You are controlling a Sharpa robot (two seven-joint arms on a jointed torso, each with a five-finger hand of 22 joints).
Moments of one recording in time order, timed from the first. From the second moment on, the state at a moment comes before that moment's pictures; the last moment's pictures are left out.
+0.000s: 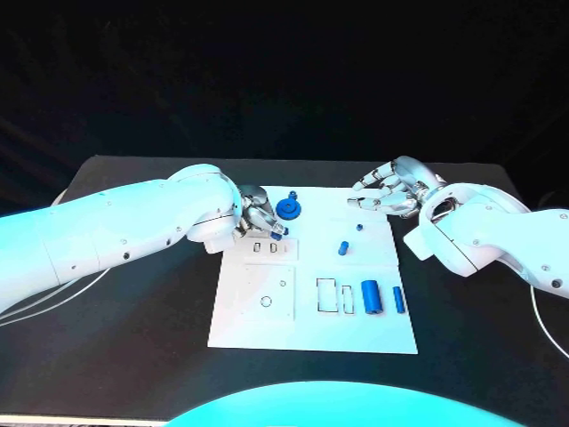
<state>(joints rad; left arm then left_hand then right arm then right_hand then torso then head) 1.27 -0.57 -0.10 1.35 -0.96 0.09 -0.51 1.05 -0.21 0.77 0.14 0.38 0.86 0.06 0.82 0.63 1.34 -0.04 1.17 0.98 1.47 -0.09 1.53 1.31 0.10 1.32 0.02 1.38 1.15 1.25 -0.95 -0.11 1.72 -0.93 -0.57 -0.31 1.45 -0.18 0.11 0.29 0.26 0.94 0.16 0.15 0.28 1.46 0.08 1.43 1.31 1.47 0.01 1.57 1.31 0.01 1.47 0.11 1.57 1.31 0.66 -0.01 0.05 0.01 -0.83</state>
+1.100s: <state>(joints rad) 1.26 -0.58 -0.12 1.36 -1.02 0.09 -0.52 1.04 -0.21 0.77 0.14 0.39 0.87 0.07 0.83 0.63 1.33 -0.05 1.10 0.88 1.47 -0.09 1.53 1.31 0.10 1.32 0.02 1.38 1.15 1.25 -0.95 -0.11 1.72 -0.93 -0.57 -0.31 1.45 -0.18 0.11 0.29 0.27 0.94 0.16 0.15 0.28 1.46 0.08 1.43 1.31 1.47 0.01 1.57 1.31 0.01 1.47 0.11 1.57 1.31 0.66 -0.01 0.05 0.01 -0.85</state>
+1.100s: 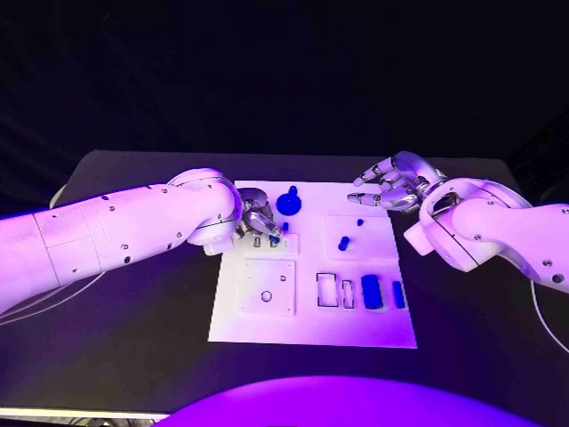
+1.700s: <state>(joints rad) 1.26 -0.58 -0.12 1.36 -1.06 0.11 -0.52 1.03 -0.21 0.77 0.14 0.39 0.87 0.06 0.83 0.63 1.33 -0.05 1.10 0.89 1.46 -0.09 1.53 1.31 0.10 1.33 0.02 1.38 1.15 1.25 -0.95 -0.11 1.72 -0.94 -0.55 -0.31 1.45 -0.18 0.11 0.29 0.27 0.94 0.16 0.15 0.28 1.46 0.08 1.43 1.31 1.47 0.01 1.57 1.31 0.01 1.47 0.11 1.57 1.31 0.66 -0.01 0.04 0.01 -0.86</state>
